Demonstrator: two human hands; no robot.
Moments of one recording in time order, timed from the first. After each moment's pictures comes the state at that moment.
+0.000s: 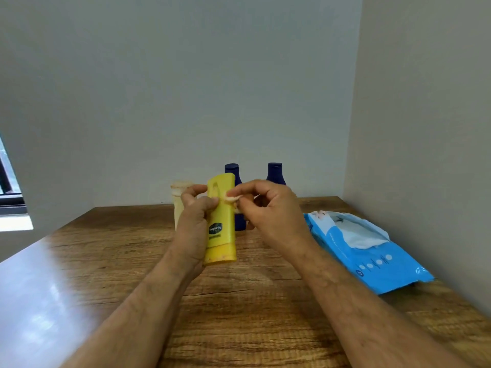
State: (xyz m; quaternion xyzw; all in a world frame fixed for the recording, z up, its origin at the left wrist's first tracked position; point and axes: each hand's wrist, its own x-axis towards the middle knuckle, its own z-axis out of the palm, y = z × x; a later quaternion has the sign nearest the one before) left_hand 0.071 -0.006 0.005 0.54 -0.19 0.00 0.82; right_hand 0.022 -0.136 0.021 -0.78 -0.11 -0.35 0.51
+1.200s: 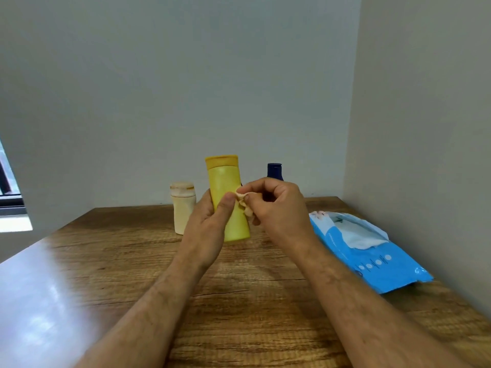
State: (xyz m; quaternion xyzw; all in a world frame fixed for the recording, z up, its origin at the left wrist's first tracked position) left_hand 0.074 -0.013 -0.001 0.68 -0.30 0.11 0.66; right_hand 0.026 -0.143 0.023 -0.75 -0.05 -0.36 0.56
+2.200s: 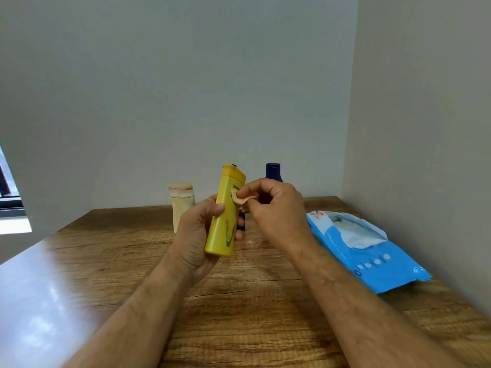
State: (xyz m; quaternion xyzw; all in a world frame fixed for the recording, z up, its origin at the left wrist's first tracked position) left_hand 0.071 -0.009 0.002 0.46 -0.27 -0.17 0.83; right_hand 0.022 -0.141 0.024 -0.77 -0.04 -0.37 0.52
